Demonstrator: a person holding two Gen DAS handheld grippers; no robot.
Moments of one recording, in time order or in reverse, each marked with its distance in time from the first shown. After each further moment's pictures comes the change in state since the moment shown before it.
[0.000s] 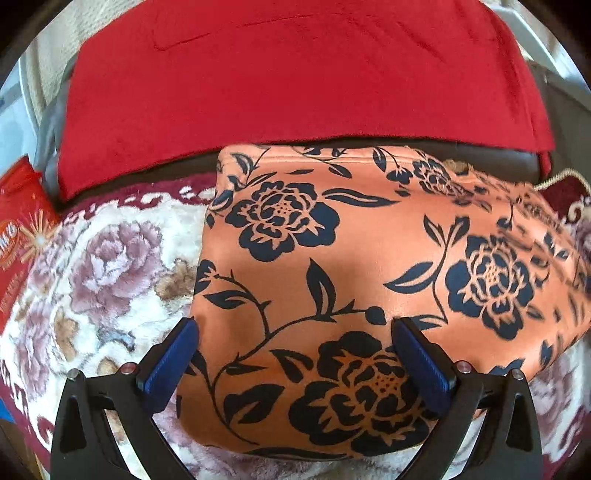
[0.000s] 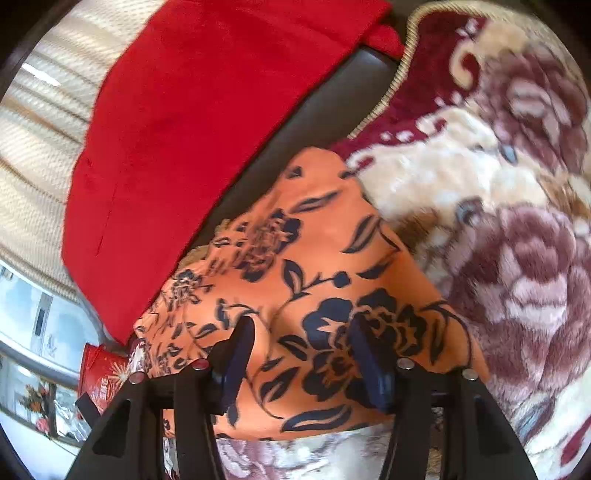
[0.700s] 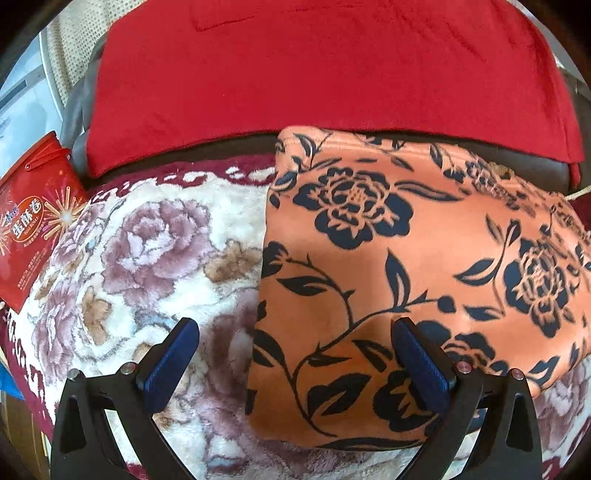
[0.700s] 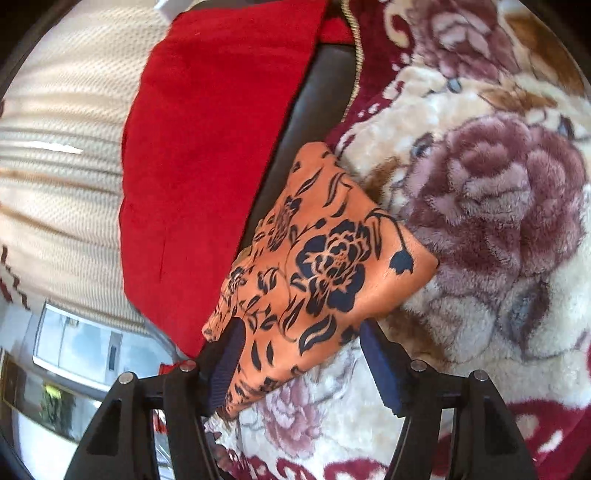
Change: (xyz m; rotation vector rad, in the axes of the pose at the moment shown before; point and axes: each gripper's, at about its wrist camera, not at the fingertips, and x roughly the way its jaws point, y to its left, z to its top) left arm -0.003 0.031 -0.007 -0.058 0.026 0.097; right arm -0.033 -0.045 -0.040 0.262 -0.003 0.248
